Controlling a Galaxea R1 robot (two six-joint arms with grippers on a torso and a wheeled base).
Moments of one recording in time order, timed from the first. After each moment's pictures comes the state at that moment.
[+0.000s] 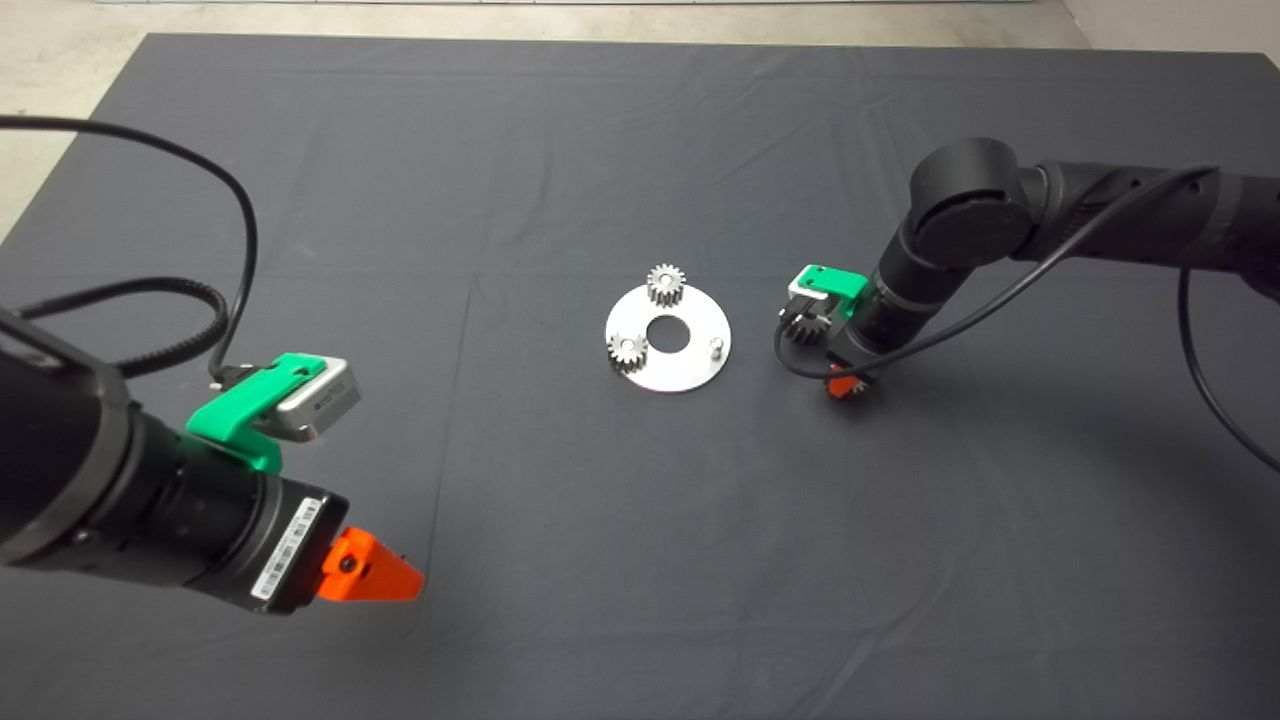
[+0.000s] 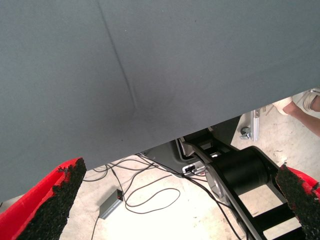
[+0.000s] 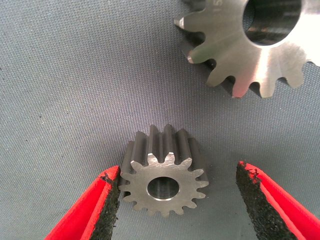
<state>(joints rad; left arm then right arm) -0.67 2.03 -0.40 0.00 1.30 -1.35 0.32 2.53 -1.25 -0.32 -1.53 0.53</state>
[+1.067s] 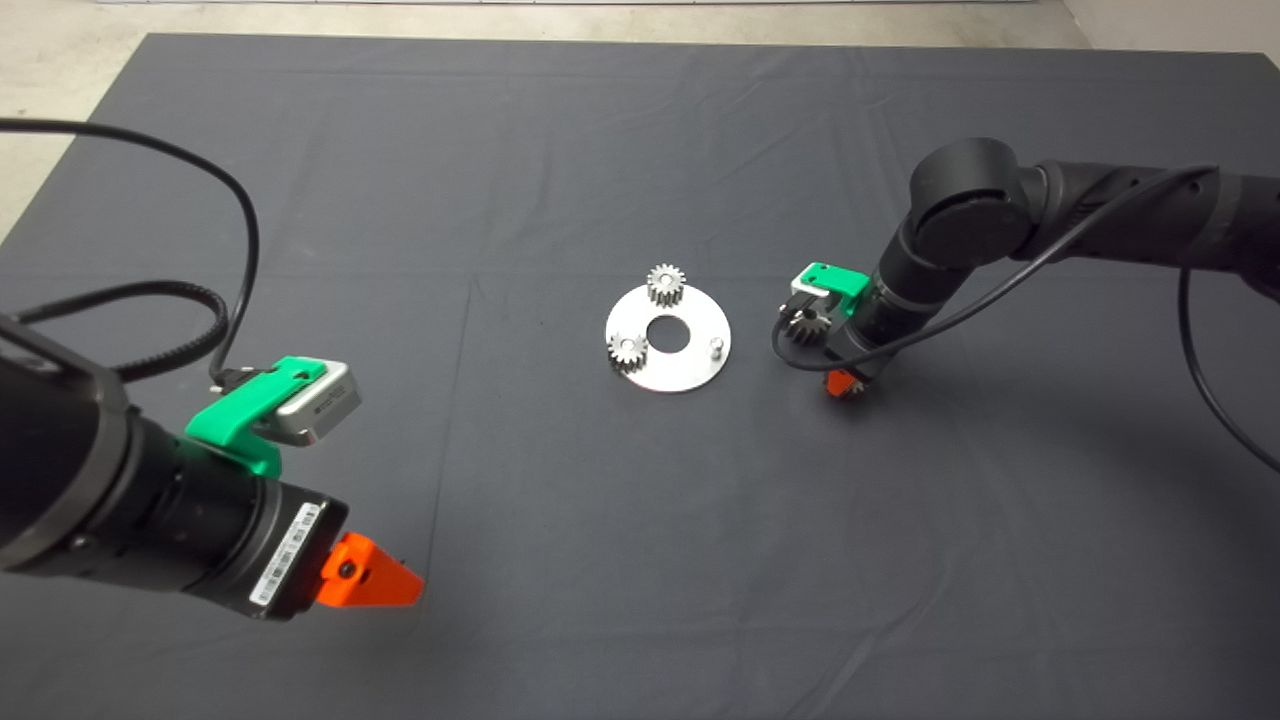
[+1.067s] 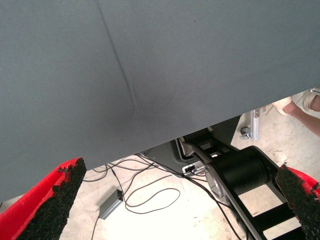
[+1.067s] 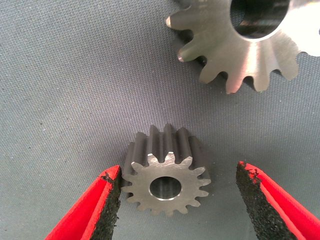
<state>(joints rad) -0.67 2.03 -0.40 0.00 1.30 -1.35 0.32 2.53 -1.25 -0.31 -1.53 0.60</state>
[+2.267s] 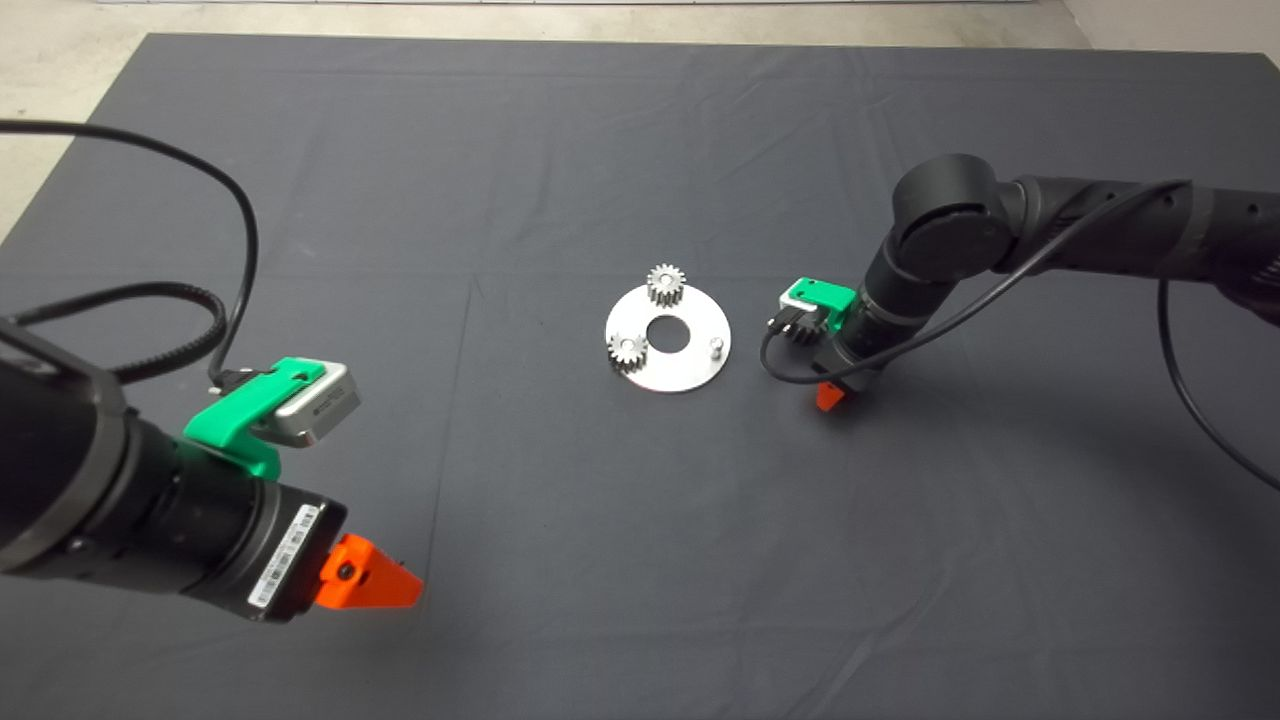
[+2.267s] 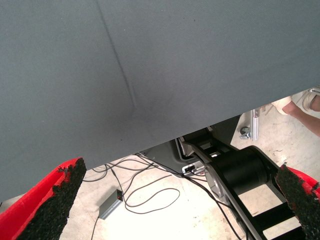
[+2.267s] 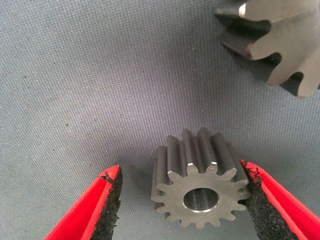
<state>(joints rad) -0.67 2.02 -0.40 0.00 1.30 -1.35 0.30 2.55 -1.25 -0.29 -1.53 0.62</state>
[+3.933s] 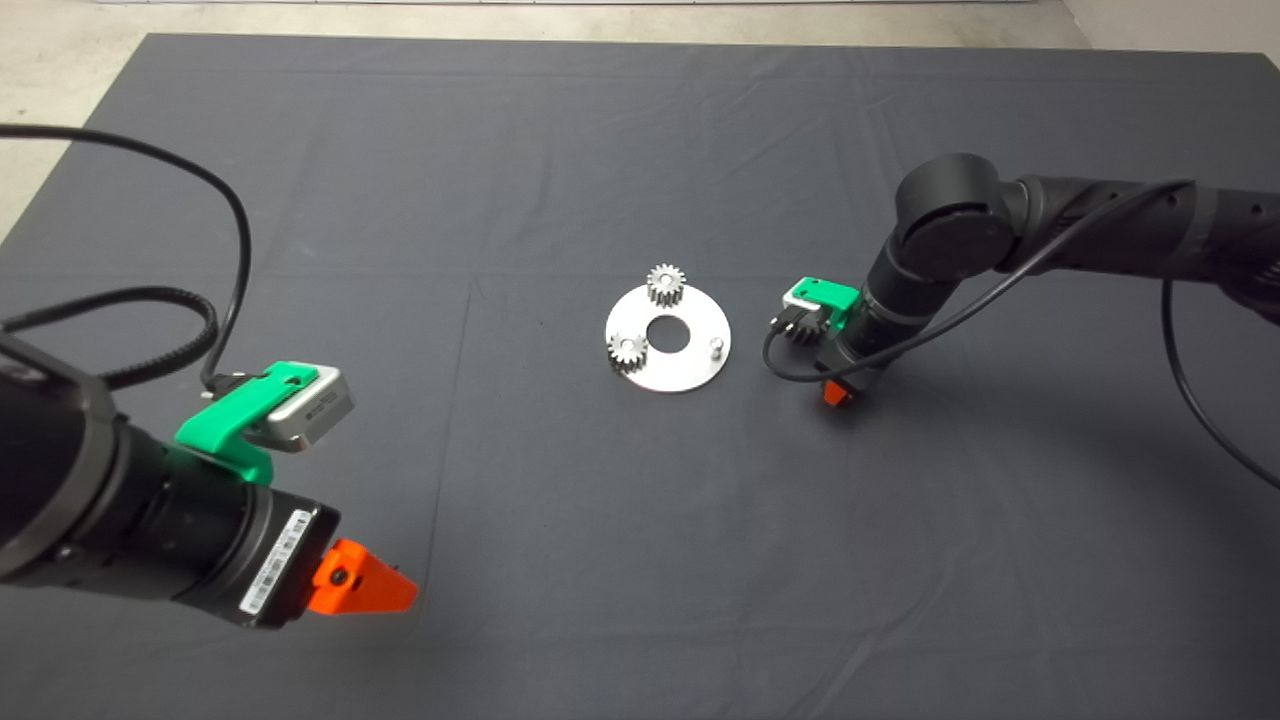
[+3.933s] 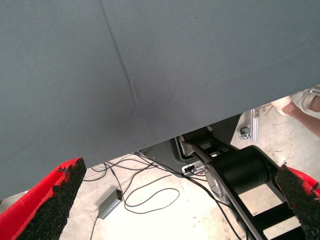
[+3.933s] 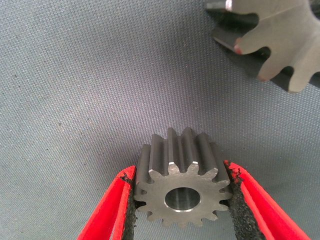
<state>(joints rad) -0.67 2.01 -0.39 0.00 1.30 -1.35 0.30 2.55 -1.25 -0.29 -1.53 0.62</state>
